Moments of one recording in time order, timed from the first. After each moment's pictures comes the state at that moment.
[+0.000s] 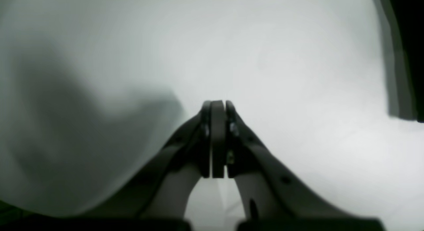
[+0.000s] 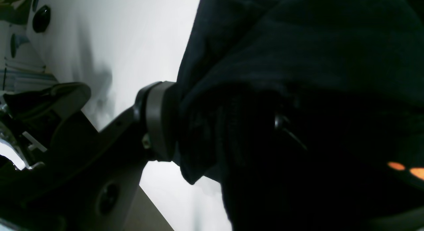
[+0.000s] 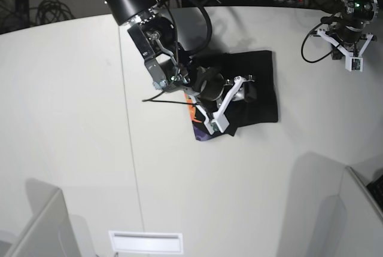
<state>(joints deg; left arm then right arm) 23.3 -6.2 -46.6 105.9 -12.7 -35.8 48.6 5.4 -6.2 -29.7 84.3 34.0 -0.2 -48.3</state>
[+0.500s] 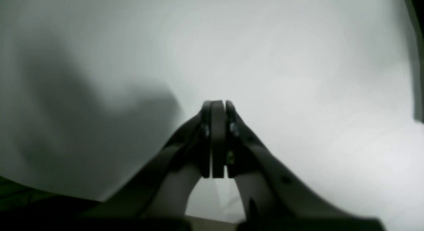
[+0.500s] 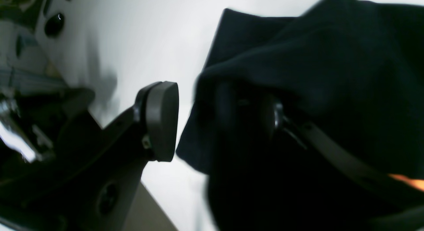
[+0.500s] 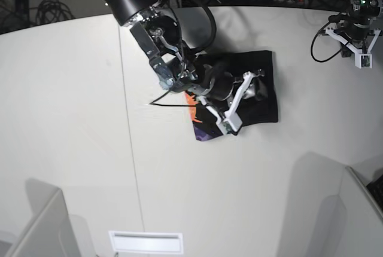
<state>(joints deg) 23.3 -6.4 -49.6 105.9 -12.7 -35.8 48.6 6.4 -6.0 -35.3 87.1 33.9 -0.6 -48.3</state>
